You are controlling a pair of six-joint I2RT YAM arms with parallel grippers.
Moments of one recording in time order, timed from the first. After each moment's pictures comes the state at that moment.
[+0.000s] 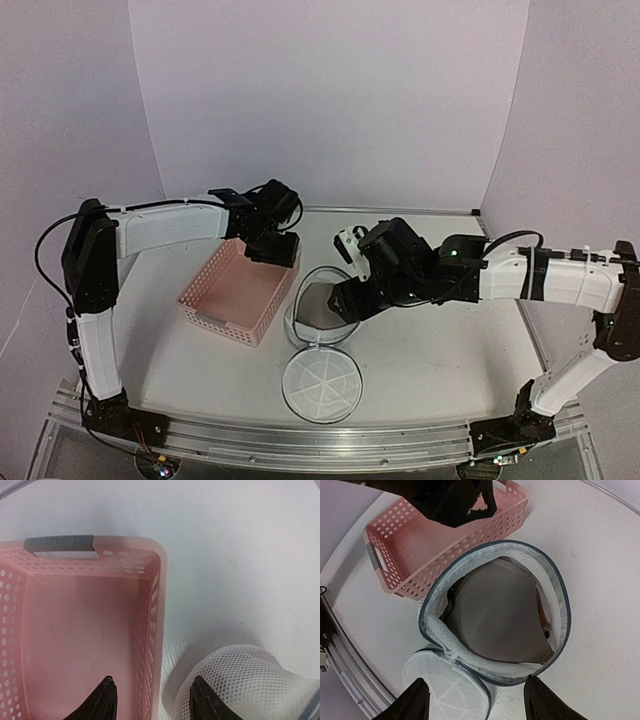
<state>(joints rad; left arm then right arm) -0.80 1.96 1.62 -0.67 -0.20 -0.47 1.08 1.49 1.16 -0.49 0.17 0.44</state>
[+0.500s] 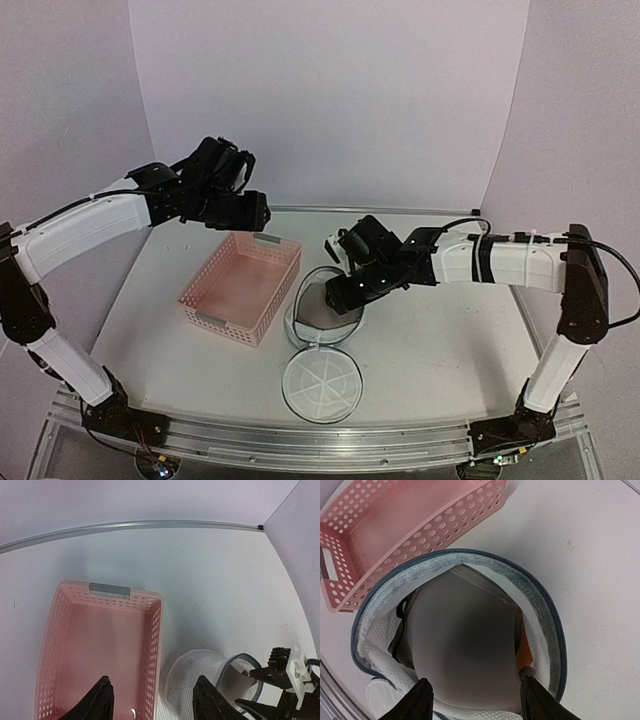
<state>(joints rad) -0.80 1.56 1.53 -0.68 -0.25 -0.48 0.96 1.74 1.29 -0.50 0.11 0.36</state>
